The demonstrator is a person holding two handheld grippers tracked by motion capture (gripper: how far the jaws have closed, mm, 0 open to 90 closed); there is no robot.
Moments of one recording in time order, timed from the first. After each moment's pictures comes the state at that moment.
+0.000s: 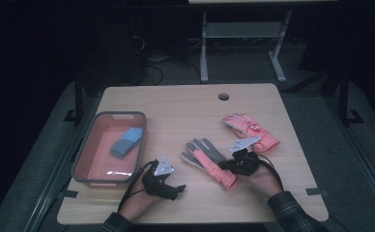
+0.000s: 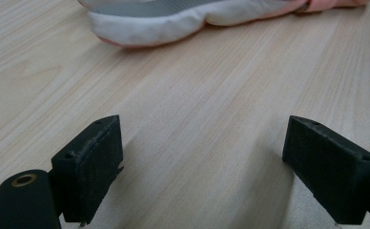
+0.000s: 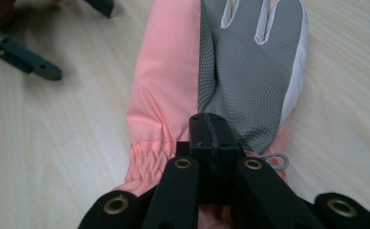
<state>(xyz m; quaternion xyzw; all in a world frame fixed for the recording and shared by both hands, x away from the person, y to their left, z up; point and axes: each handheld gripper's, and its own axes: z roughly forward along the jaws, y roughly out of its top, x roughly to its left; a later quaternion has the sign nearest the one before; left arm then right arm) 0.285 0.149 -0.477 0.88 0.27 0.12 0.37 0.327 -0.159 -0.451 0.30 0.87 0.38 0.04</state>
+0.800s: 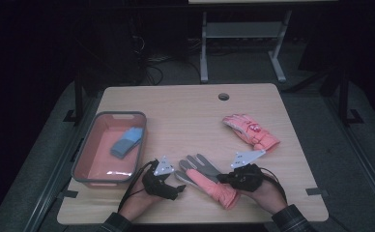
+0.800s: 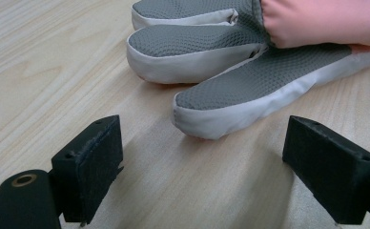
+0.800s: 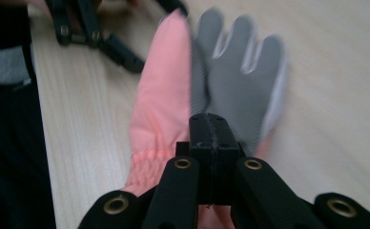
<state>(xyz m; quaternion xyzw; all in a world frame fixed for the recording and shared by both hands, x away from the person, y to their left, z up) 0.285 0.149 -0.477 0.88 0.27 0.12 0.37 0.278 -0.155 -0.434 0.26 0.88 0.41 0.04</state>
